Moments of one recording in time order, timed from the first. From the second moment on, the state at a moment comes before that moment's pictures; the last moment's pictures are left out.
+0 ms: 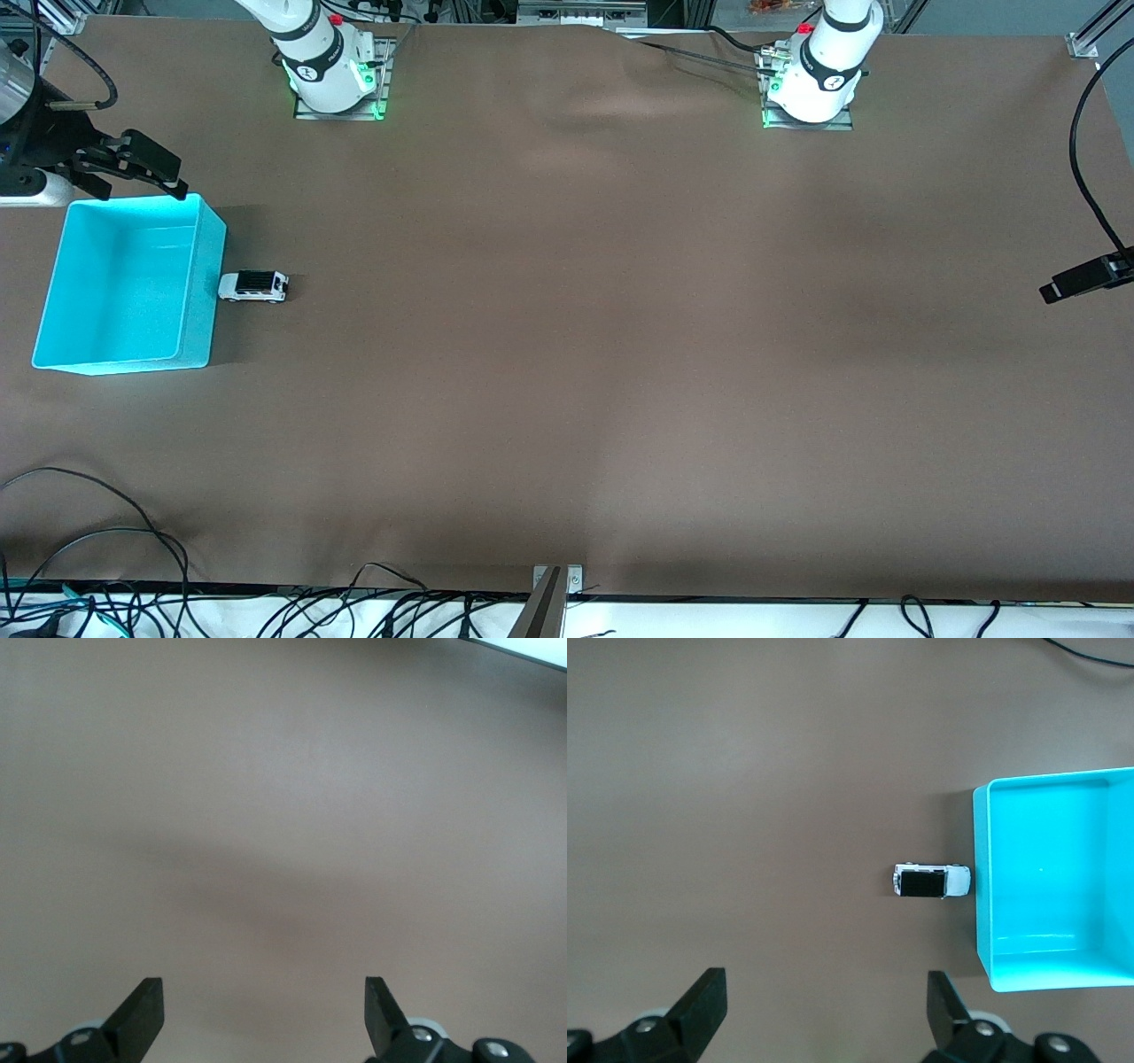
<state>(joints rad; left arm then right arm) 0.18 0.23 -0.01 -1.40 -0.03 1.59 -0.11 0.07 -0.05 -0.01 -1.63 0.04 1.57 0.07</state>
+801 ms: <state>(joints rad) 0.18 0.23 -0.01 -1.40 -0.03 1.57 -0.11 0.07 -0.05 0.00 -1.63 0.04 1.54 0.08</state>
